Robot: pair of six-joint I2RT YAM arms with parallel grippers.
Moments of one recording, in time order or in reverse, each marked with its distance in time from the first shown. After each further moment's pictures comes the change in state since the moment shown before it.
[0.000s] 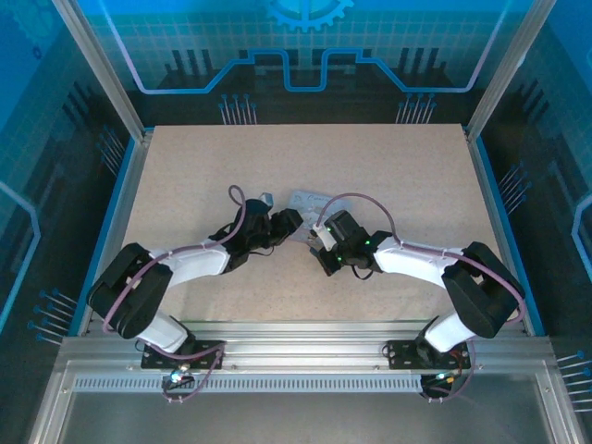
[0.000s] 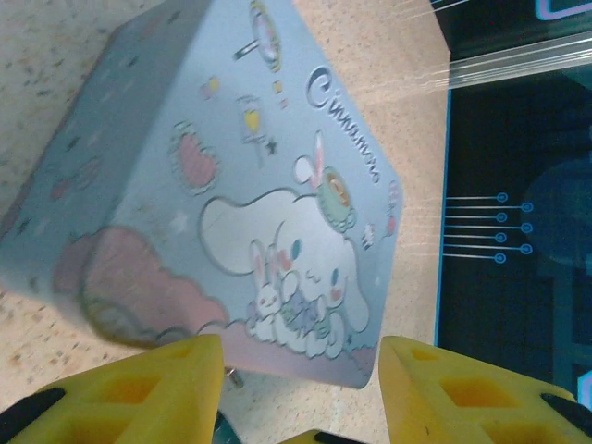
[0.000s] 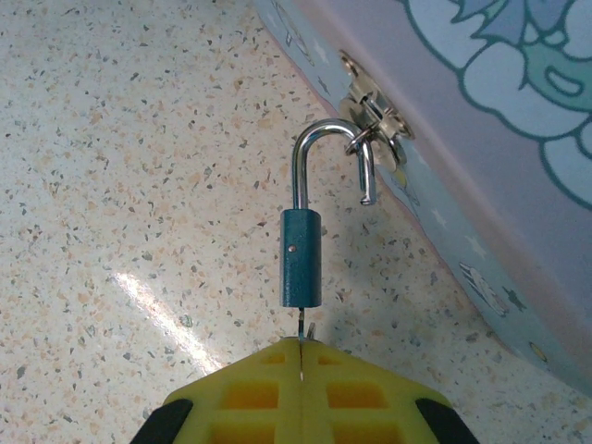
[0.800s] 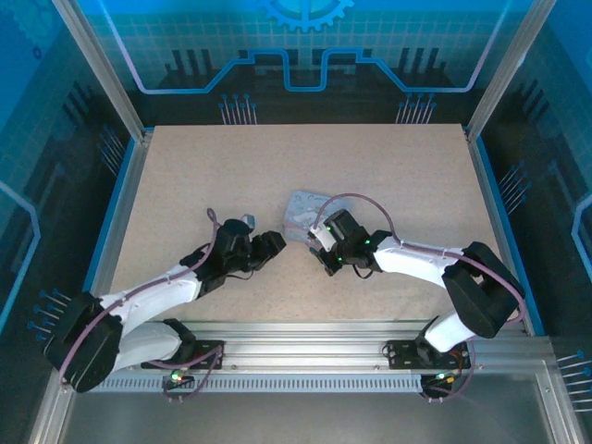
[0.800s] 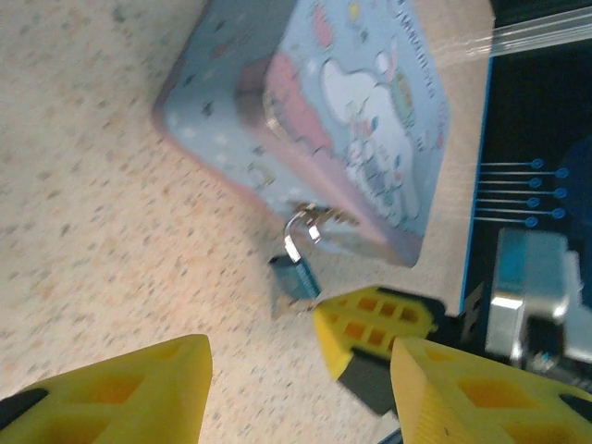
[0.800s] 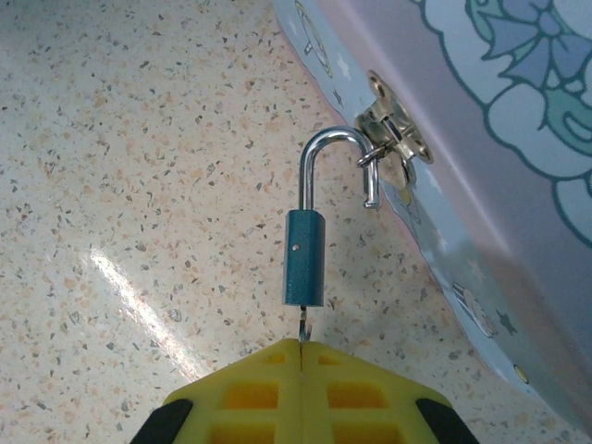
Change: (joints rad) left arm -0.027 -0.388 -0.190 -0.319 0.001 -0.008; right arm 0.000 0.000 0.006 -0.002 0.011 -0.113
